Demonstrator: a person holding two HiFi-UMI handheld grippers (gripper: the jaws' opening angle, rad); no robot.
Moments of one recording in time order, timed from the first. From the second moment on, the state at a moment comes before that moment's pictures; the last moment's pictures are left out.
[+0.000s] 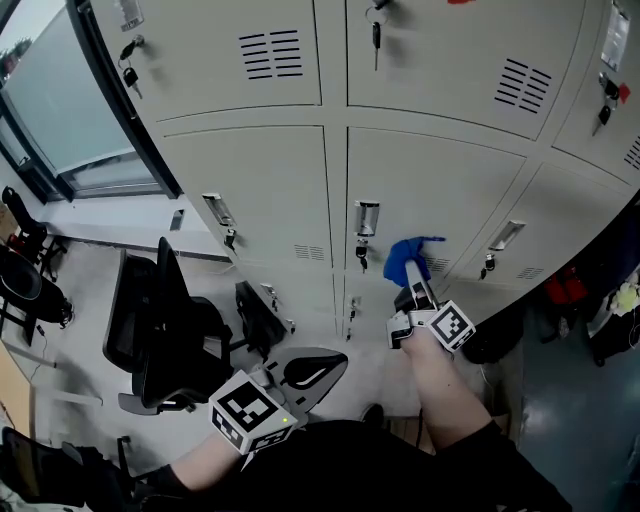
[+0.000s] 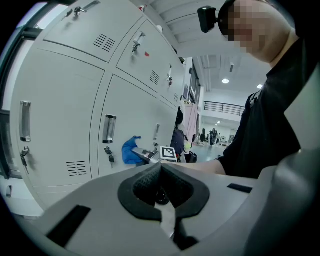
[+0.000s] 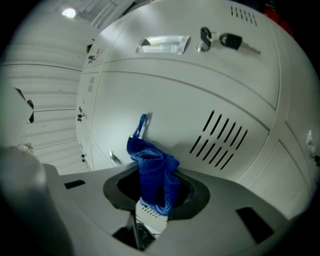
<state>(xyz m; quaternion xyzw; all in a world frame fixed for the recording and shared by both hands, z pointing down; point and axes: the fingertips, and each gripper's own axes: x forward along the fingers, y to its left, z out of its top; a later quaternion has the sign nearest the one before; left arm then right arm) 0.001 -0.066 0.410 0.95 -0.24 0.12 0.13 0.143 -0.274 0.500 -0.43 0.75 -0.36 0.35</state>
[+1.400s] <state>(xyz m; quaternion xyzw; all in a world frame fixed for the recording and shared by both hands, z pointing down) -0.012 -0.073 0.415 0.94 -0.28 0.13 0.13 0.044 -0.274 0.537 -0.35 0.78 -0.42 0.29</state>
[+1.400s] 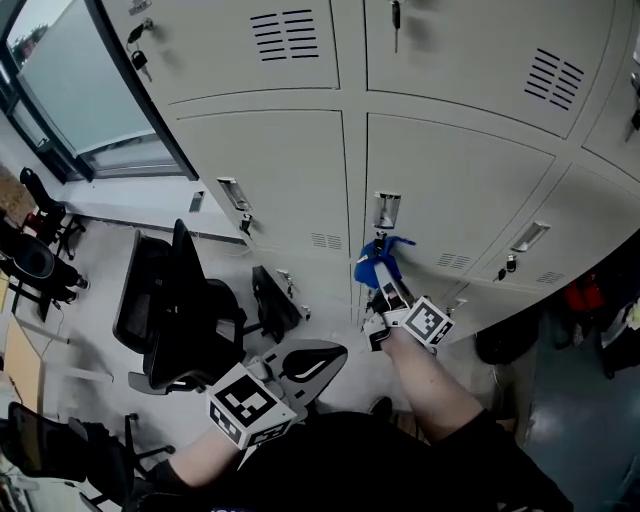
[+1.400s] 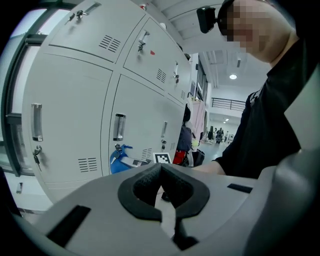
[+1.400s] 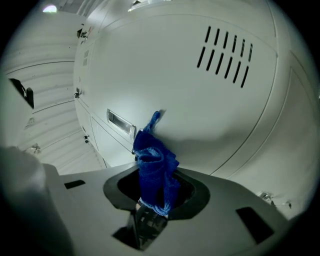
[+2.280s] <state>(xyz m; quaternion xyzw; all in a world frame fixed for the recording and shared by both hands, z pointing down) 0.038 -0.077 0.418 0.96 -0.23 0.14 0.13 0.238 -0.265 0.543 -0.48 0.71 -0.37 0.36</state>
